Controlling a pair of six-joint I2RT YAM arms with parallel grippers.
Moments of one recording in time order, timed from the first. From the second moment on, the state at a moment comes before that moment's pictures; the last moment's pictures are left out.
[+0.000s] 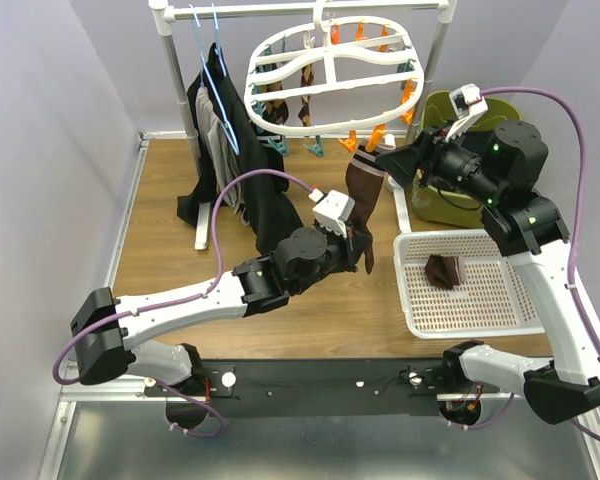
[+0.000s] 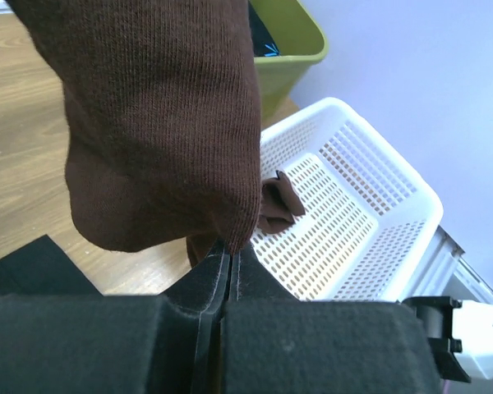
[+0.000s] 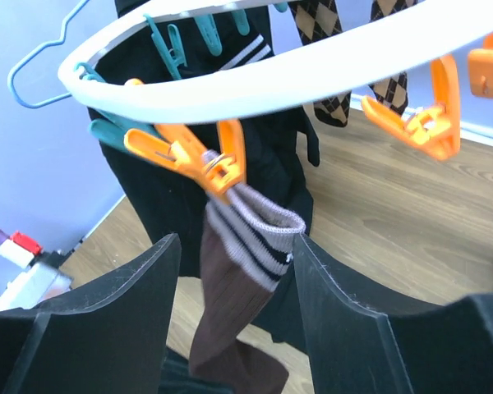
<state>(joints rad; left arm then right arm) -1.16 1.31 1.02 0.17 -0.35 -0.45 0.36 1.14 1.50 -0.46 -0.39 0.29</state>
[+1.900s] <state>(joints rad) -1.16 1.23 0.97 0.15 -0.24 -0.50 0.36 1.23 1.48 -0.17 -0.49 0.28</state>
